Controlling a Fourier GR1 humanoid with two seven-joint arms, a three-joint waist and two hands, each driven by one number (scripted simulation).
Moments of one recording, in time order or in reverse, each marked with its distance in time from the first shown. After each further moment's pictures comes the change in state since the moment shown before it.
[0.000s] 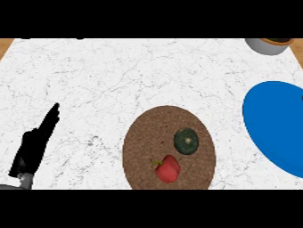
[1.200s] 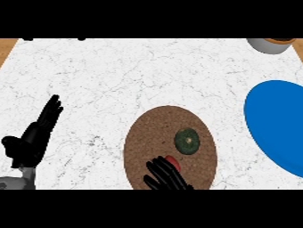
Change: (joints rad) left arm -0.043 -0.079 0.106 0.080 0.100 -0.126 -0.229; right arm 0.216 0.469 0.857 -0.222 0.806 -0.529 -0.271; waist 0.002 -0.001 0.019
